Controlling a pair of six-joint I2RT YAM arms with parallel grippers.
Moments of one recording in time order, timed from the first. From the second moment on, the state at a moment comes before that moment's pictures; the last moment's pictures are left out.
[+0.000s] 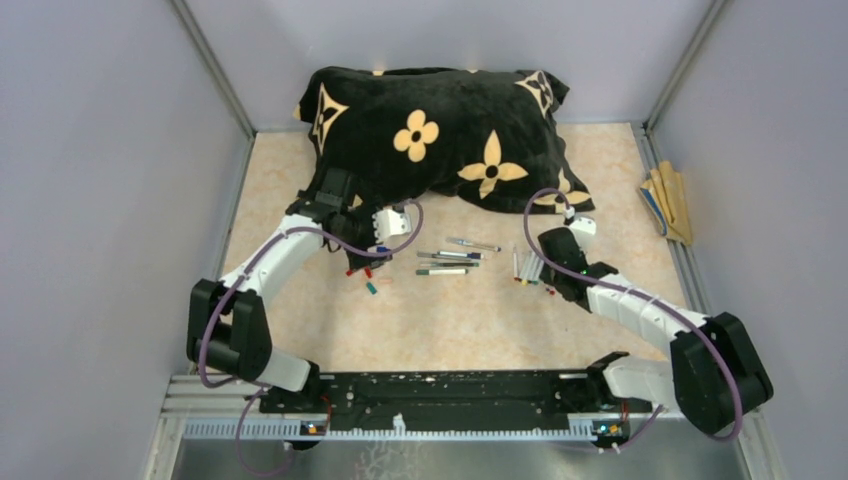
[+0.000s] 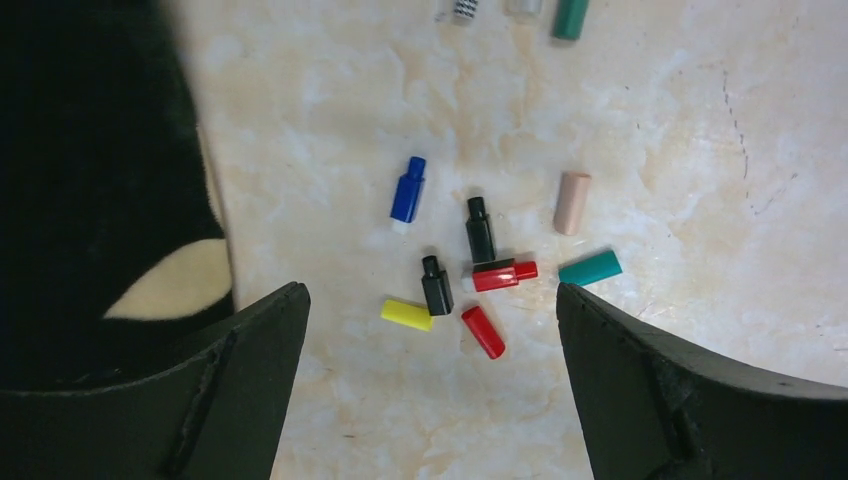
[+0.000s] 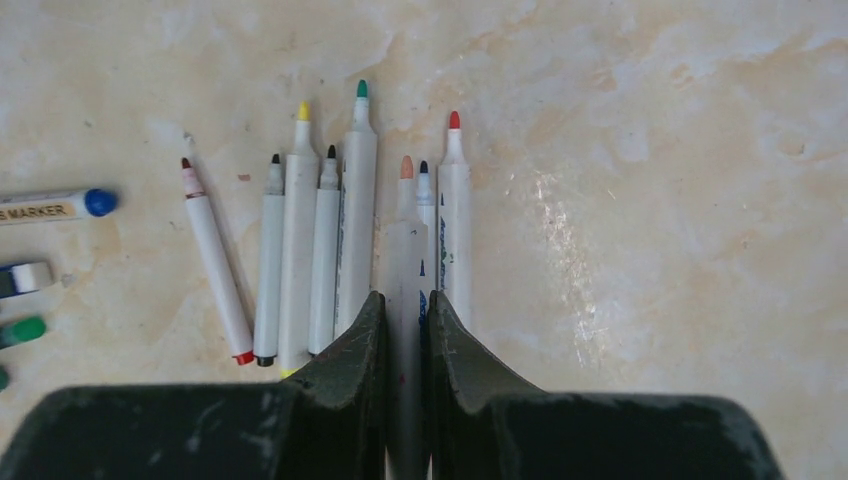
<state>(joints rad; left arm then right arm) -0.33 1.46 1.05 -0.69 0.34 1.09 0.46 1.18 0.54 -0.26 0.46 0.63</state>
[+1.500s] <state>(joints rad) -0.24 1.38 1.17 -0.82 0.47 0.89 0.65 1.54 0.86 -0.02 -0.14 0.25</state>
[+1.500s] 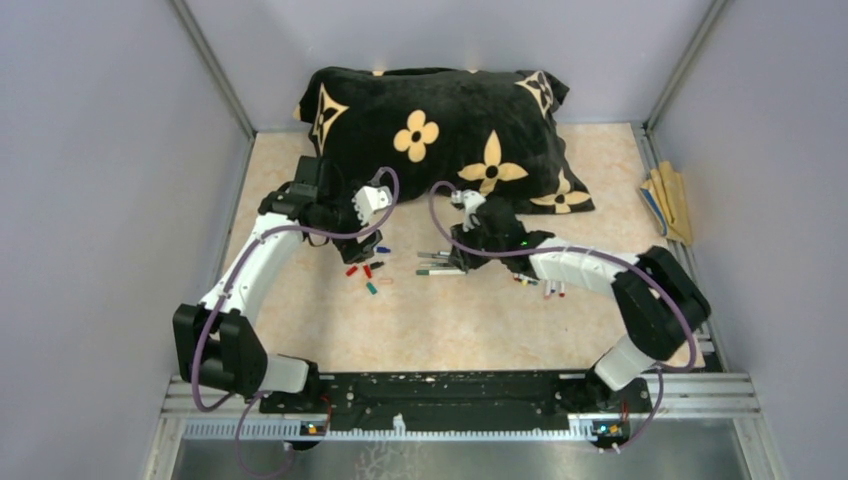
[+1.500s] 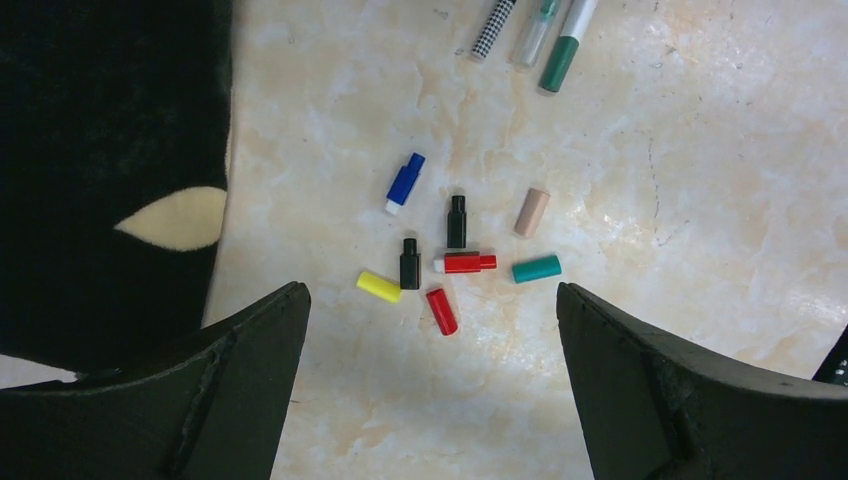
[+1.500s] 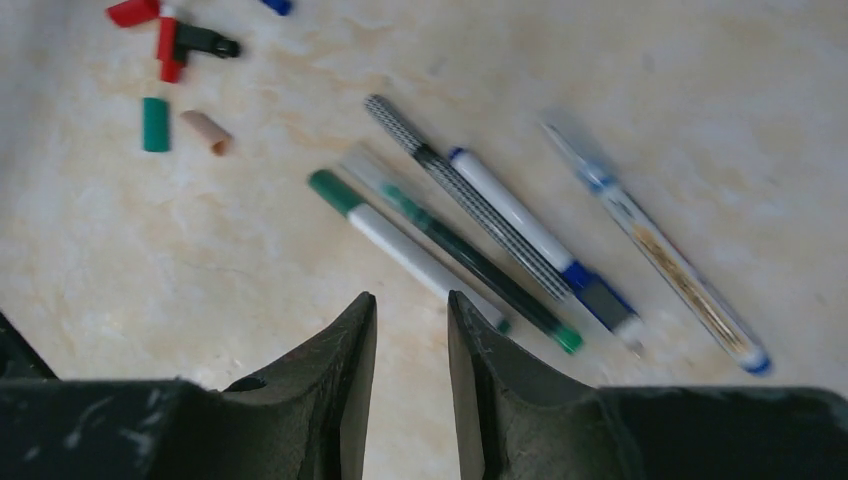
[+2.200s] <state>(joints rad) -0.01 1.38 1.12 -0.85 0.59 0.86 0.77 1.83 0.99 0.04 -0.25 0.10</state>
